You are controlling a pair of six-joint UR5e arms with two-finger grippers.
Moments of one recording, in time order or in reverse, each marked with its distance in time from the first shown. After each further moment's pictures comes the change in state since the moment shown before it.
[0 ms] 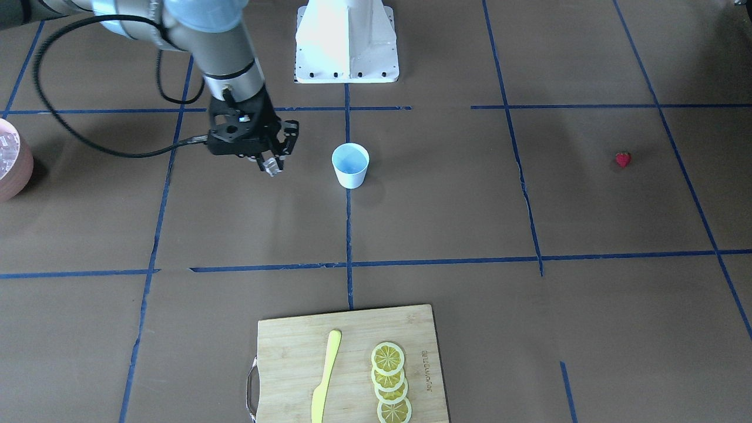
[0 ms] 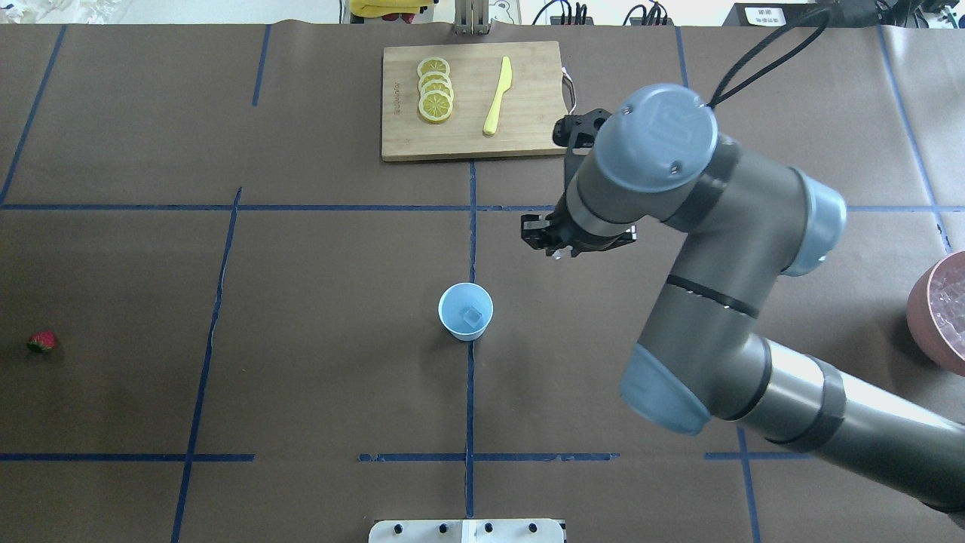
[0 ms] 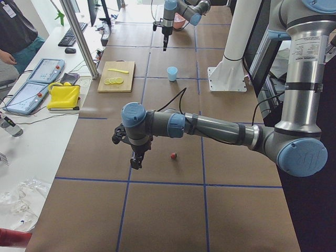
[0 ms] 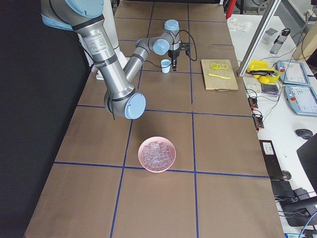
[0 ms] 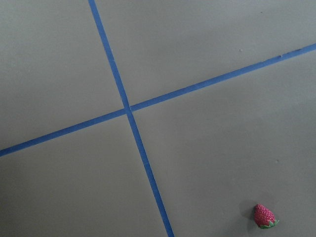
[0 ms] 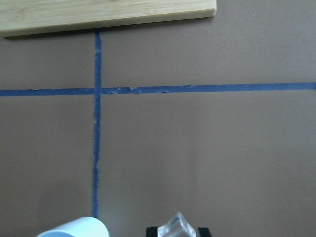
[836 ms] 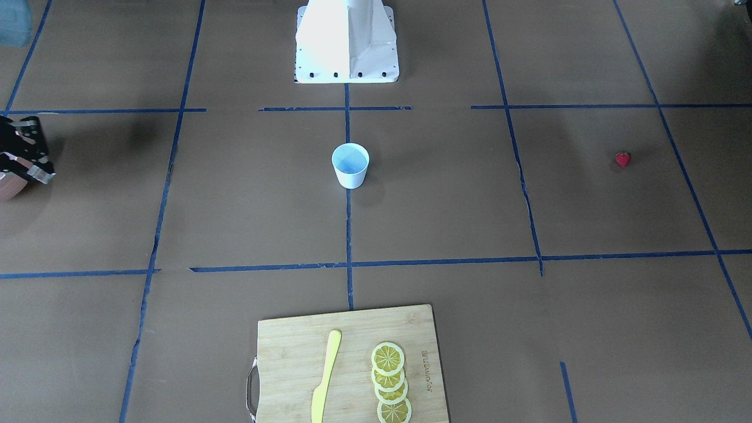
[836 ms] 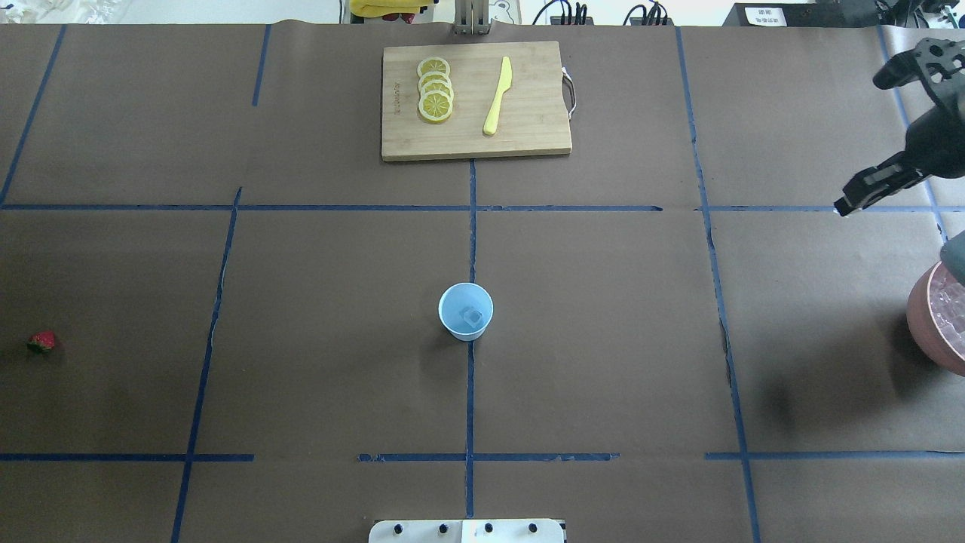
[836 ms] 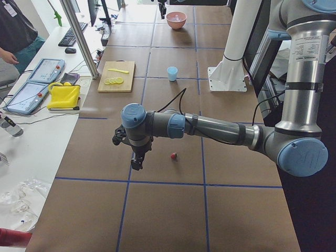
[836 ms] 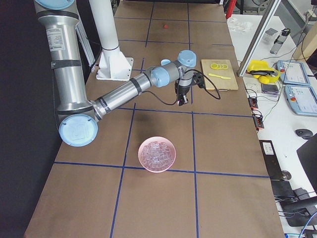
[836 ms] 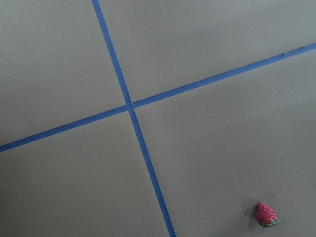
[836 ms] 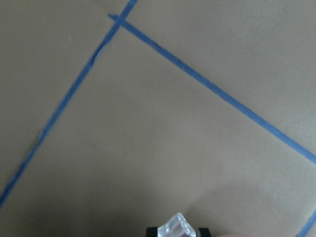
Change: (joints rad) left arm 0.000 0.001 0.005 0.006 0.000 0.000; right arm 0.537 -0.475 0.146 0.009 0.470 -0.857
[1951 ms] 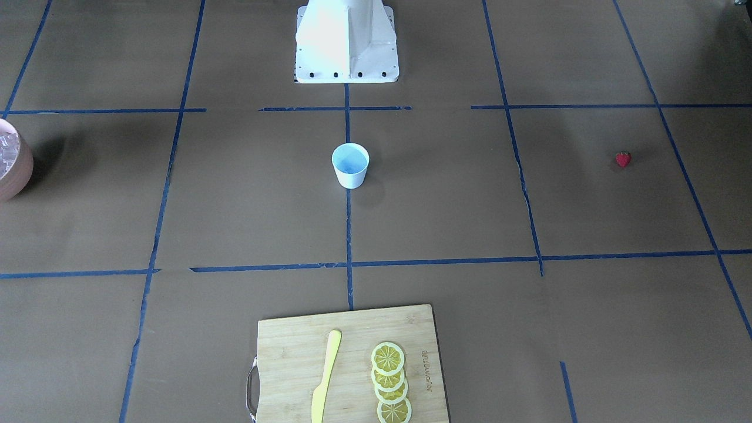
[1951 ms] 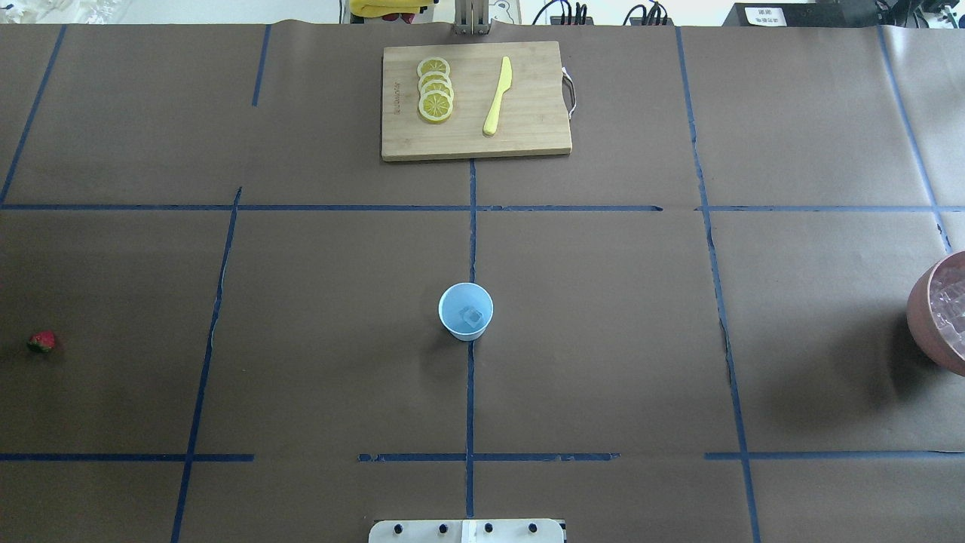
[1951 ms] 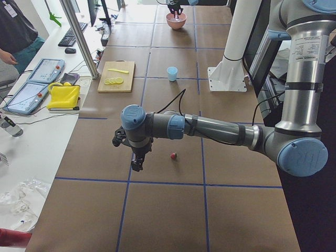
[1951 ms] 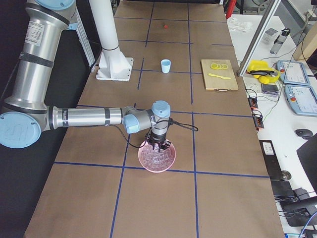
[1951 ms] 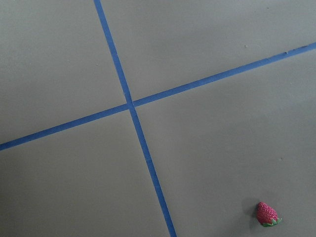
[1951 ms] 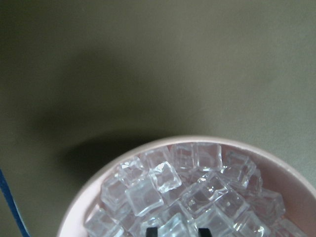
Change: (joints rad) left arm 0.000 0.000 0.009 0.000 0.000 -0.002; right arm 0.057 -0.459 -0.105 0.313 -0.100 -1.120
